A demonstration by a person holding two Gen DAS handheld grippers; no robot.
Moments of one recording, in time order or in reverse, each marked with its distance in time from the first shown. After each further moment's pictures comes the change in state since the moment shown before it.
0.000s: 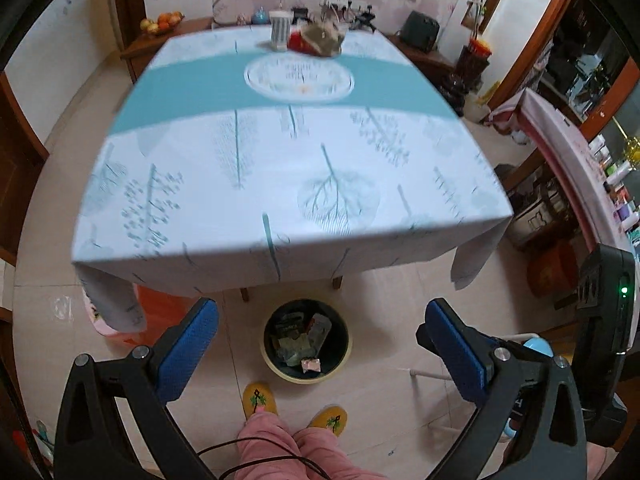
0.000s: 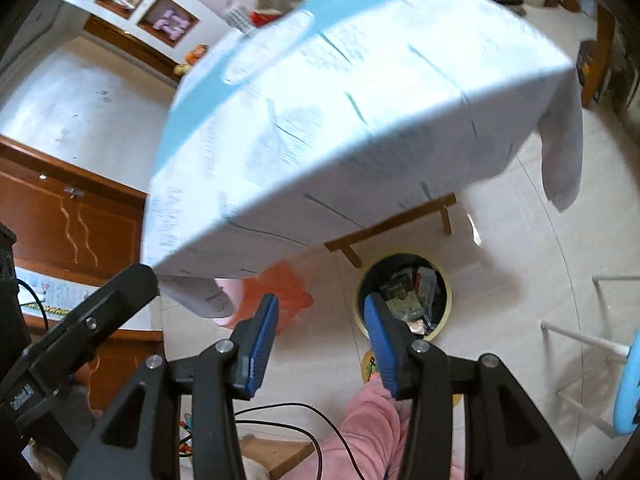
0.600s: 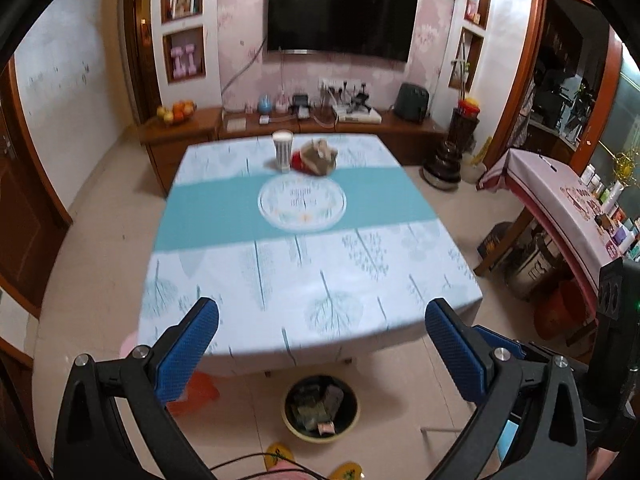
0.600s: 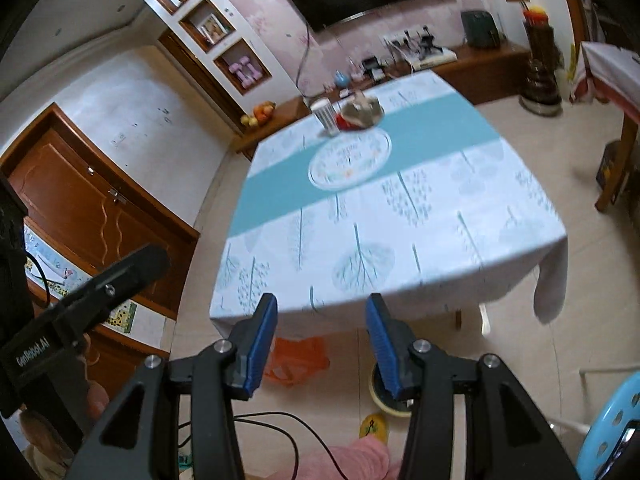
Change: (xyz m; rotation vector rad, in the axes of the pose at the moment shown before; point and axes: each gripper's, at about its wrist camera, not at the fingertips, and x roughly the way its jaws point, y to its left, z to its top) left arm -0.137 -0.032 0.066 0.068 -0.282 0.062; right arm -0.128 0.068 0.039 -0.201 -0.254 0.074
